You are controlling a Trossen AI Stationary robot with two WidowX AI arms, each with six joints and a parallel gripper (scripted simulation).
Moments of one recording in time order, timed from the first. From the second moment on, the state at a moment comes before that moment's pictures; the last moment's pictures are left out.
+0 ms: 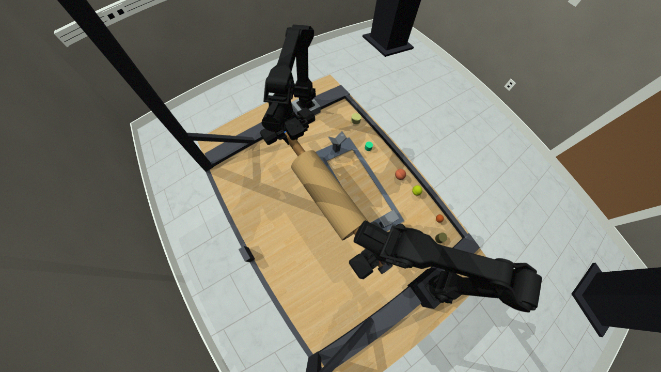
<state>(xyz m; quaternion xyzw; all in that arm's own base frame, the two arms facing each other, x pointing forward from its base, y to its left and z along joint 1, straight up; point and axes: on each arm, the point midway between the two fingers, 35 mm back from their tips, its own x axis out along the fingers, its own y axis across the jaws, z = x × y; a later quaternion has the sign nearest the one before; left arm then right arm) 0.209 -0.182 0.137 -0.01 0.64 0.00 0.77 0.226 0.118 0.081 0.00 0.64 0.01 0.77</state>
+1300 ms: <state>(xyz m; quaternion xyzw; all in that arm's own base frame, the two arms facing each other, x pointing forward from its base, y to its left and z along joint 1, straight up) 0.208 -0.048 0.146 0.02 0.64 -0.03 0.77 0.231 0.024 0.091 0.02 0.64 -0.02 0.77</state>
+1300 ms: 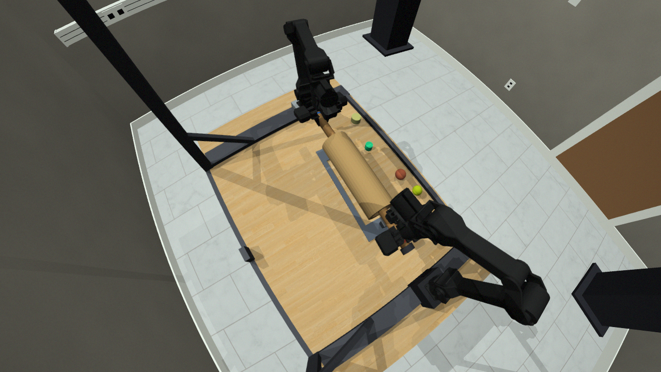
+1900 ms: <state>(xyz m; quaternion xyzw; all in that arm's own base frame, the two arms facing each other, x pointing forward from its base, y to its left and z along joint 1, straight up) 0.208 -0.013 0.149 0.03 0.64 -0.04 0.77 0.232 -0.001 0.093 0.03 0.64 -0.03 0.77</state>
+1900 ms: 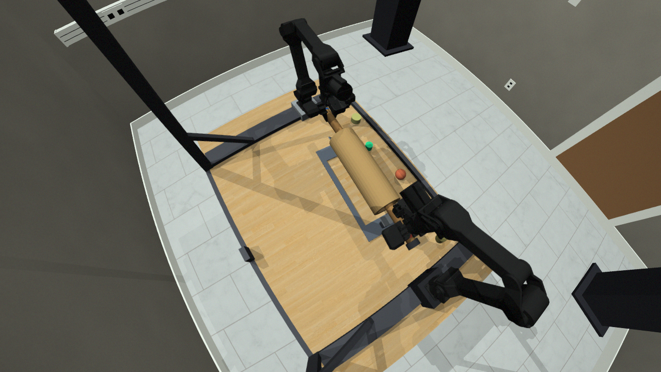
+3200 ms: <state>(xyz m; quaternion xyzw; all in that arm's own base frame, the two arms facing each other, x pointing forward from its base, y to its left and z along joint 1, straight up) 0.208 -0.012 0.130 0.03 0.64 -0.04 0.77 0.232 -0.001 0.076 0.03 0.64 -0.03 0.77</state>
